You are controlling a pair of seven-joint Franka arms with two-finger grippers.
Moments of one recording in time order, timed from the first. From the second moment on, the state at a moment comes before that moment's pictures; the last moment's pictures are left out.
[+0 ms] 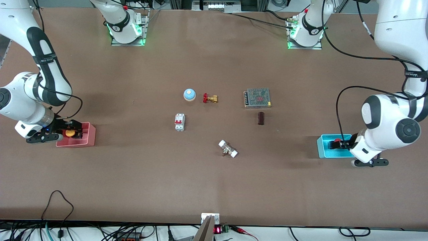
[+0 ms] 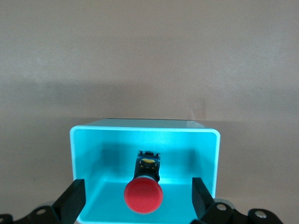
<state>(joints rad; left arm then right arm) 0.03 0.61 0.05 -1.65 0.00 2.21 0.01 -0.25 0.48 0.02 -1.95 -0.02 2.48 -0.36</state>
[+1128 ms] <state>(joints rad) 0.03 0.61 0.05 -1.84 0.00 2.48 0.01 -0.25 0.51 0.02 -1.95 -0.02 2.53 -0.36</state>
